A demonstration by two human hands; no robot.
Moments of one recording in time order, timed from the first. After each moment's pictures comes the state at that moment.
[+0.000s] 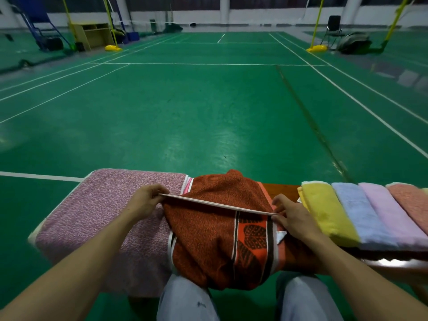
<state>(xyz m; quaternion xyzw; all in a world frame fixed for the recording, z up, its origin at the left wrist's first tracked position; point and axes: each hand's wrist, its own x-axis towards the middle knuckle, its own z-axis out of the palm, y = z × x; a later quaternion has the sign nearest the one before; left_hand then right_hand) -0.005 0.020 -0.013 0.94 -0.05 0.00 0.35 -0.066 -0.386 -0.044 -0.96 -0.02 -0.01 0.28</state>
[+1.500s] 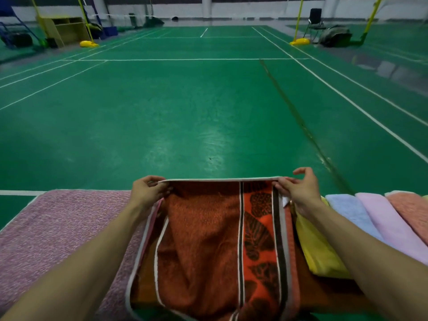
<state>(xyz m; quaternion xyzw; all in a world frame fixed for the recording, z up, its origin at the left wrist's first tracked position) 0.105 -0.077 -0.036 0.68 0.12 0.00 0.72 0.041 -0.436 -0.017 -0.62 0.21 -0.14 0.74</state>
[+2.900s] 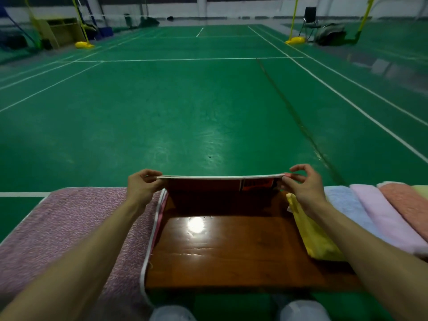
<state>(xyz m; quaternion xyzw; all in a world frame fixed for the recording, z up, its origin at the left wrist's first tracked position) 0.082 -0.055 -0.012 0.77 0.06 0.05 0.64 0.007 -0.439 -0.009 -0.71 0.17 -0.16 0.66</state>
